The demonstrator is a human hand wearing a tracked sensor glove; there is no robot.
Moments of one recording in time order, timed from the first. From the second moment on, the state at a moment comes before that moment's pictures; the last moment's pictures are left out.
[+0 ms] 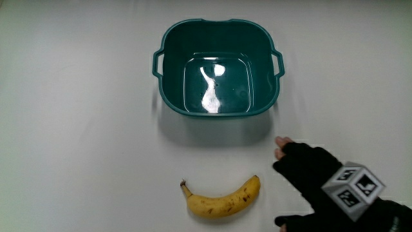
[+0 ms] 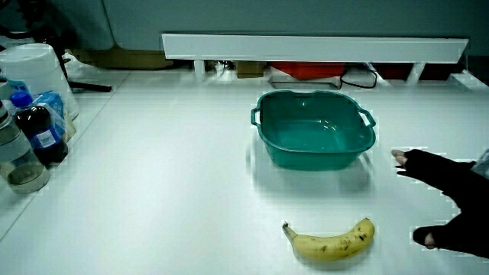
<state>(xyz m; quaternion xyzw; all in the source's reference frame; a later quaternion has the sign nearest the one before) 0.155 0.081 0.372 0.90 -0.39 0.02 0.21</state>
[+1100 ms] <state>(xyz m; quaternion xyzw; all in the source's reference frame) 0.047 0.100 0.428 0.82 -0.47 0.05 0.31</state>
